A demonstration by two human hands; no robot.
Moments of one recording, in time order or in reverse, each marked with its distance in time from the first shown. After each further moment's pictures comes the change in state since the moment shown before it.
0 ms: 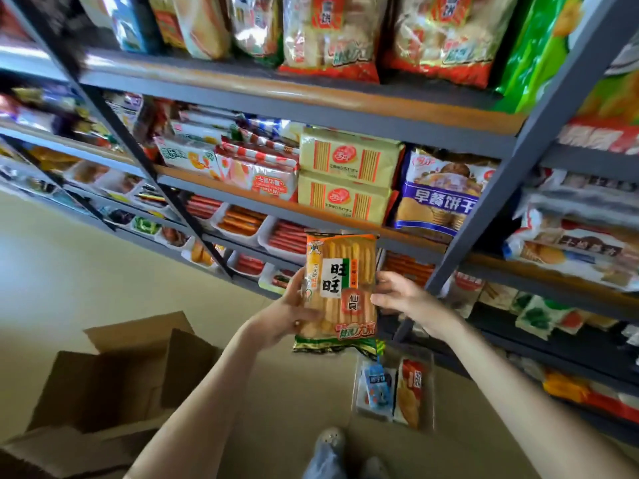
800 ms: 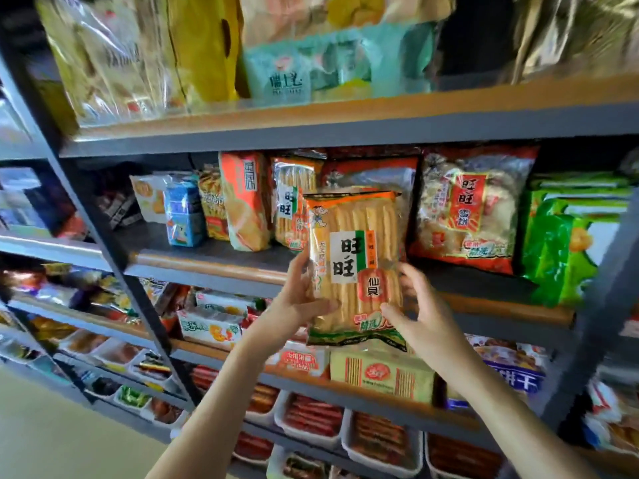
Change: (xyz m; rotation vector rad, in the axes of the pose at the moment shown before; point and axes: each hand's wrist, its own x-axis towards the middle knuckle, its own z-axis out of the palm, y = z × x) left_hand 0.003 0.291 -0.059 0.342 -0.007 0.748; right_hand 0.047 -0.249 0.007 -0.270 0.641 -0.633
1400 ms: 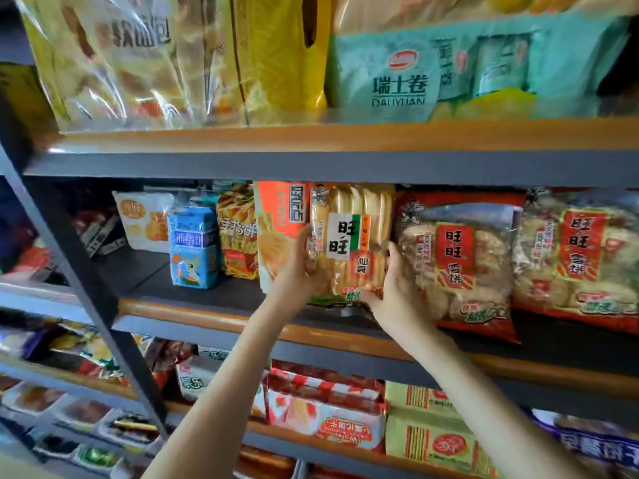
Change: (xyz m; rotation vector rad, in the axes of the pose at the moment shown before) left_hand 0.139 -0.014 -0.162 0.345 0.180 0.101; right_hand 0.177 -0.030 0.149 -0.457 0.149 -0.004
